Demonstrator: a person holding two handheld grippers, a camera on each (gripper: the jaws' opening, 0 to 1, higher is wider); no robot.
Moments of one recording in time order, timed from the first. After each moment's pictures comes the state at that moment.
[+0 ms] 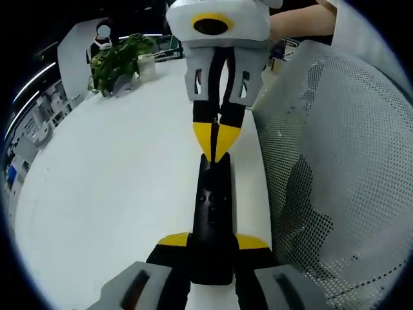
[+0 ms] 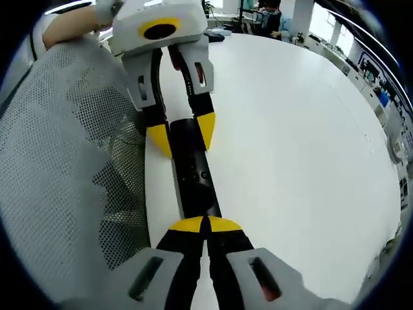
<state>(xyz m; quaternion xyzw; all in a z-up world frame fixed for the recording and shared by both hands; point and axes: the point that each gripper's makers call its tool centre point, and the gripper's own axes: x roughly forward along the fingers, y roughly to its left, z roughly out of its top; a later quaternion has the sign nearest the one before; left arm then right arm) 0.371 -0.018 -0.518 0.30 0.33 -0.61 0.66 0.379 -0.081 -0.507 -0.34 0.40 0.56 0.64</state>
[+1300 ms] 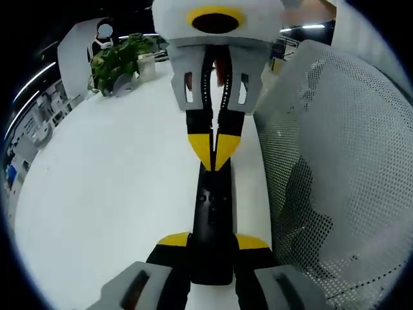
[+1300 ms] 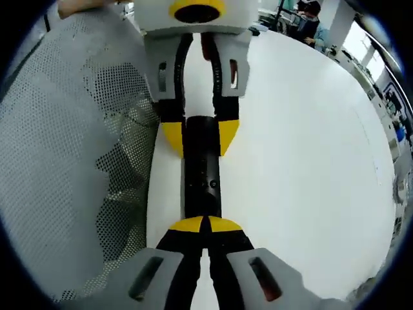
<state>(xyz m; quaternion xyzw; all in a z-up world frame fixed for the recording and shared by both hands) 0.371 -0.018 -0.517 0.30 0.33 -0.61 0.66 0.378 -0.074 -0.509 -0.34 0.41 0.59 0.60</state>
